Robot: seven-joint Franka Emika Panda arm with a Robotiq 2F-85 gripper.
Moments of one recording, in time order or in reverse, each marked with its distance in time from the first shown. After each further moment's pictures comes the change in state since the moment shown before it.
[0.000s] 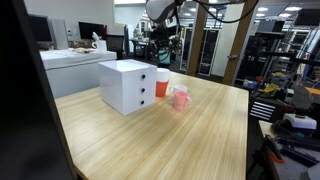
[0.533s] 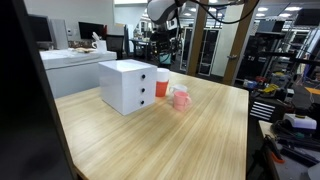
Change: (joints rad) arm -0.013 0.003 0.000 -0.016 0.048 0.004 0.000
